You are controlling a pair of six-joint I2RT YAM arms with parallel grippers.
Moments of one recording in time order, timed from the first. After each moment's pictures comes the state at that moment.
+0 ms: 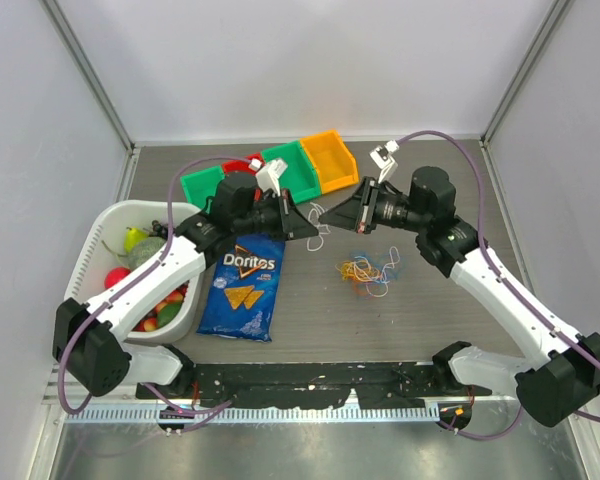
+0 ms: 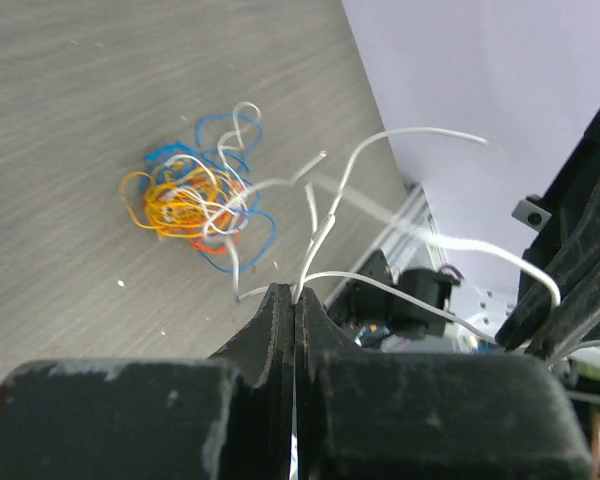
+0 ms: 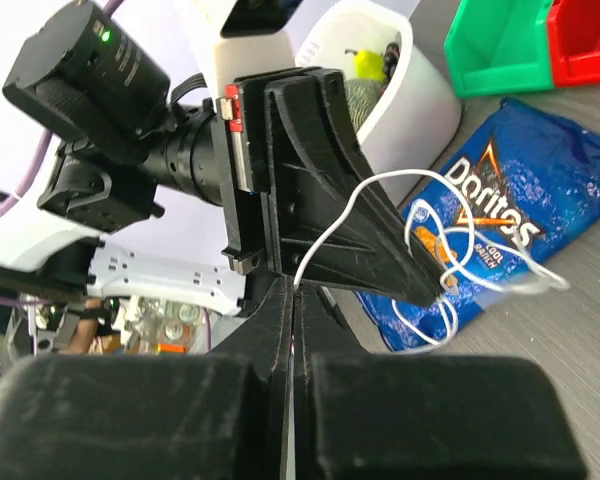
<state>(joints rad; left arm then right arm) -0.63 1.32 1.14 -0.25 0.41 -0.72 0.47 1.13 1.02 -0.03 -0.68 0.82</state>
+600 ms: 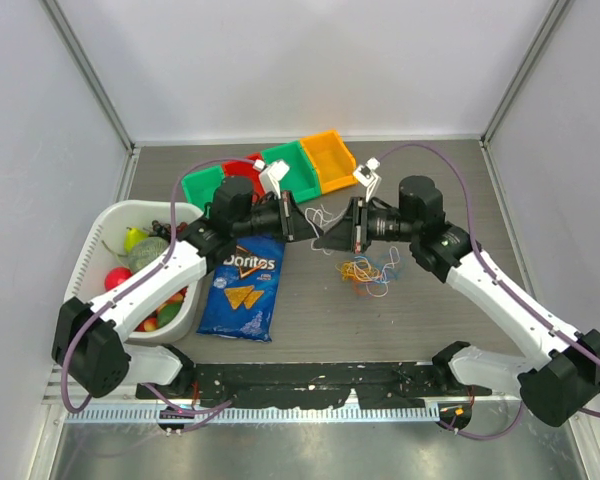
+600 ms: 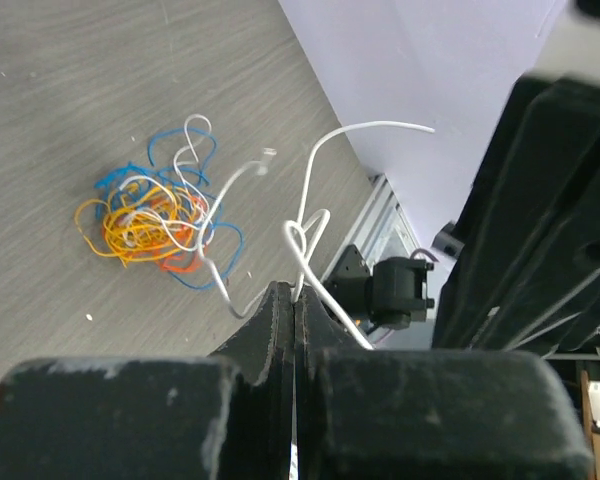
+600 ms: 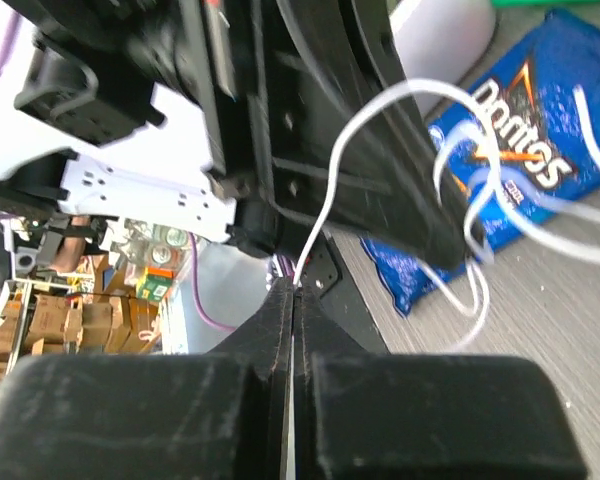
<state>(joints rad) -0.62 1.32 1.05 -0.05 0.56 -0.73 0.53 1.14 1.02 -0.13 -0.79 0.68</state>
